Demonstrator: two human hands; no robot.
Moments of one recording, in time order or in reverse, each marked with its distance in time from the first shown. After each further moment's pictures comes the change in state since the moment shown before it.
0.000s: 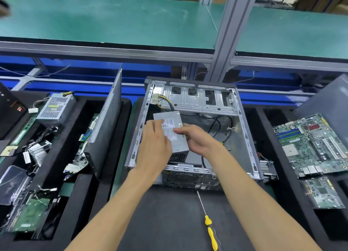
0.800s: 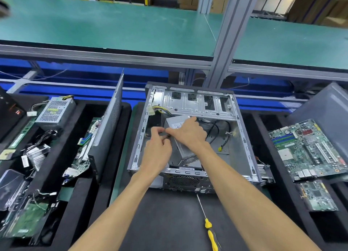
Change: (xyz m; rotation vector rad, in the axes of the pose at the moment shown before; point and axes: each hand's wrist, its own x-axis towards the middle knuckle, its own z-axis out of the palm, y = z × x) left_hand 0.006 -0.006 0.007 -0.433 -0.178 -0.385; right_hand 0.012 -0.019 0.037 -1.107 0.651 -0.058
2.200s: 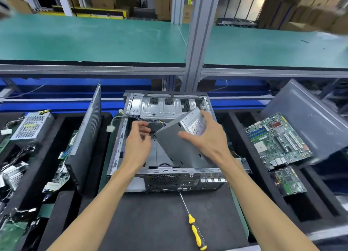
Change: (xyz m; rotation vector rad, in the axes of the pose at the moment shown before) left_hand 0.012 0.017 0.004 -0.148 0.081 0.212; right_hand -0.065 0.104 -0.092 0.382 0.254 -0.307
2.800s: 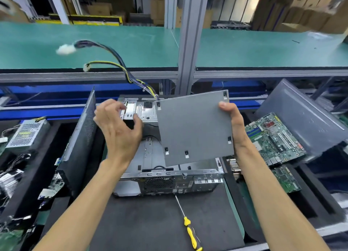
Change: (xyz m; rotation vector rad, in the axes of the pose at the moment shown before) left_hand 0.003 0.064 -0.019 0.343 0.585 0.713; right_hand 0.013 -0.012 -0.073 1.116 -0.251 0.224
